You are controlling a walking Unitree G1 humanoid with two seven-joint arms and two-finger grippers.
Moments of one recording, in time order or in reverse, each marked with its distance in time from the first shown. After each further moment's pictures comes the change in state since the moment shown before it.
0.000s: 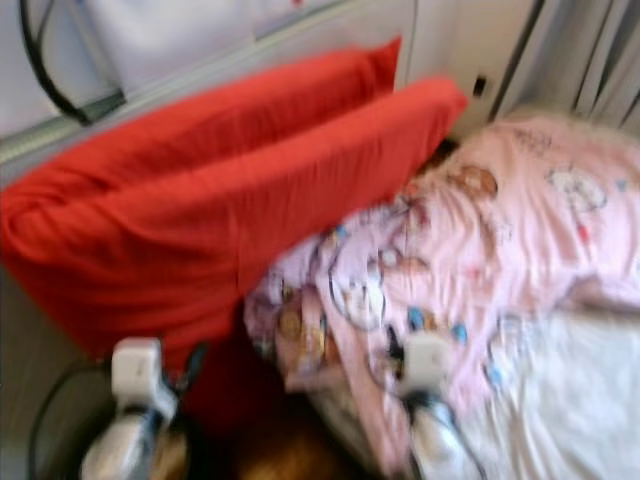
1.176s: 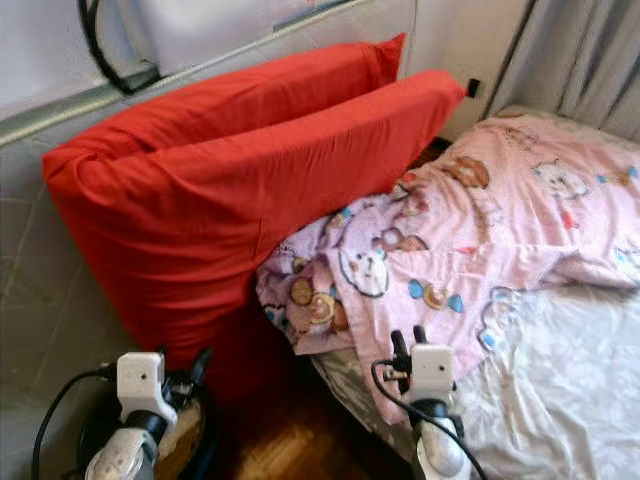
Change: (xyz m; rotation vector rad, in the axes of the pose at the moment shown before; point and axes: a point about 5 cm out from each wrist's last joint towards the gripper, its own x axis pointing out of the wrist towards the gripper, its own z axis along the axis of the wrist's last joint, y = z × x) left arm -0.004 0.006 -0.011 0.003 0.038 0.021; right arm -0.004 0.001 -0.004 -0.016 -0.005 -0.001
